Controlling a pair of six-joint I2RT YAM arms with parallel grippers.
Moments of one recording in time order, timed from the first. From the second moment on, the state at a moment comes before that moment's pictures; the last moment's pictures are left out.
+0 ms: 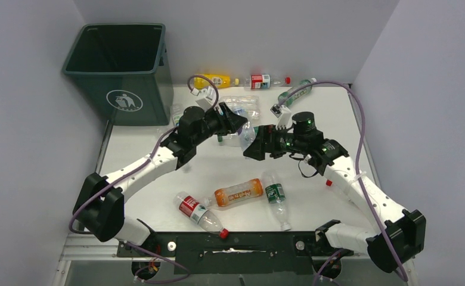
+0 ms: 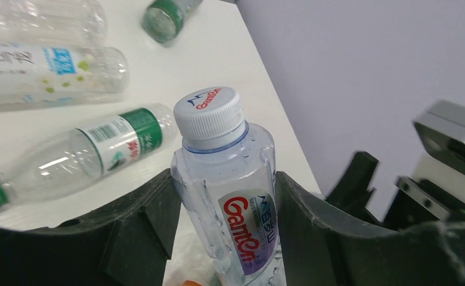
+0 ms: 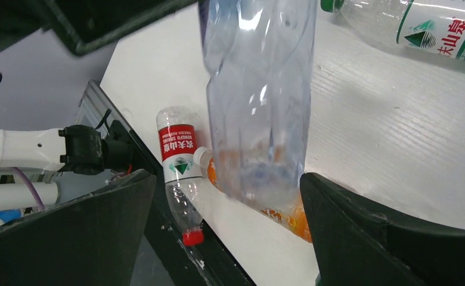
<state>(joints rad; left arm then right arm) -0.67 1.45 1.01 0.30 0.10 -0.78 0.49 1.19 1.02 -0.41 -0.51 0.42</state>
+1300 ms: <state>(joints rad) 0.22 1.89 2.12 -0.08 0.10 -0.56 0.49 1.08 0.98 -0.47 -0.44 0.40</state>
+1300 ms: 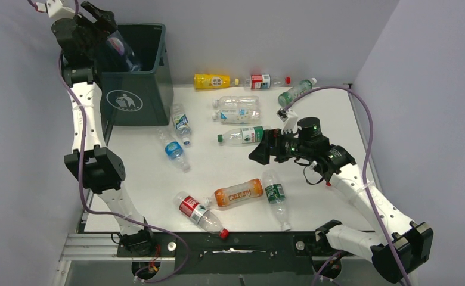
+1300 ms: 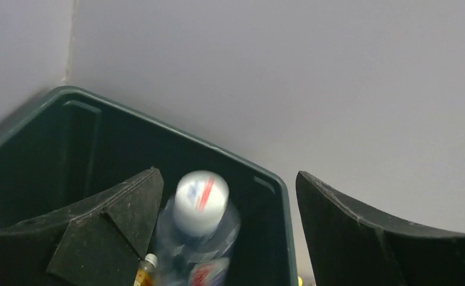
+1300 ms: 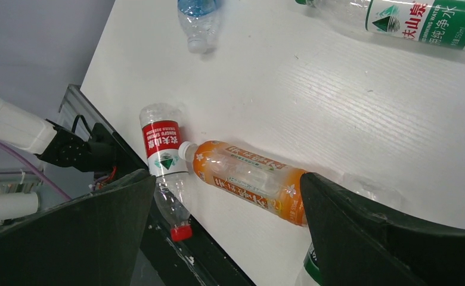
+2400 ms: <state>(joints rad) -0.43 1.49 1.48 -0.33 0.14 -0.45 0.46 1.17 0.71 -0.55 -0.13 0.44</state>
